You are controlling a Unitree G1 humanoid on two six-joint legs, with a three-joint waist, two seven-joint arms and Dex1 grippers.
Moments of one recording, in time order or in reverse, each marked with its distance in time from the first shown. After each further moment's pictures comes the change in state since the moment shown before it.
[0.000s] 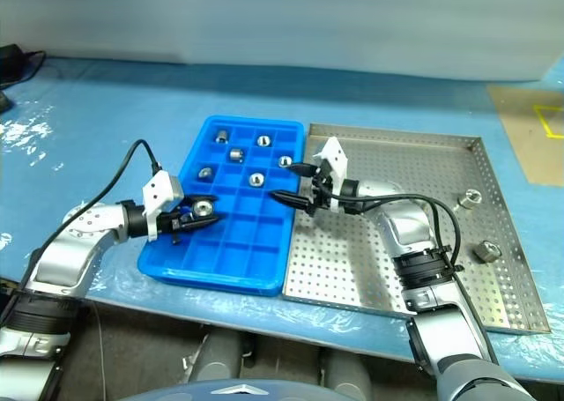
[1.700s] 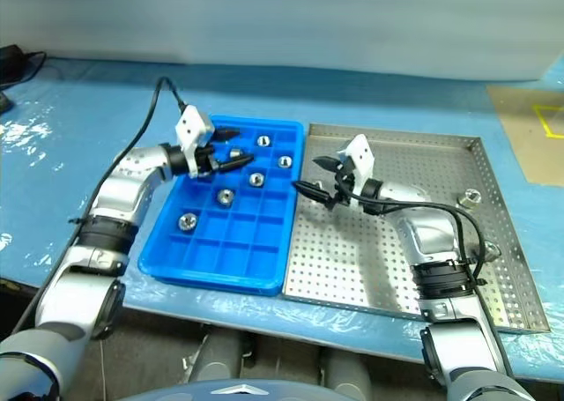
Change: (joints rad) left arm -0.540 -0.220 -0.045 0.570 0.077 -0.195 0.082; right arm 0.080 -0.060 -0.126 -0.081 -0.014 0.009 -0.110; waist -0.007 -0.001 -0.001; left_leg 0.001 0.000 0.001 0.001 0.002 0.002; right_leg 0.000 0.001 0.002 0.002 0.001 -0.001
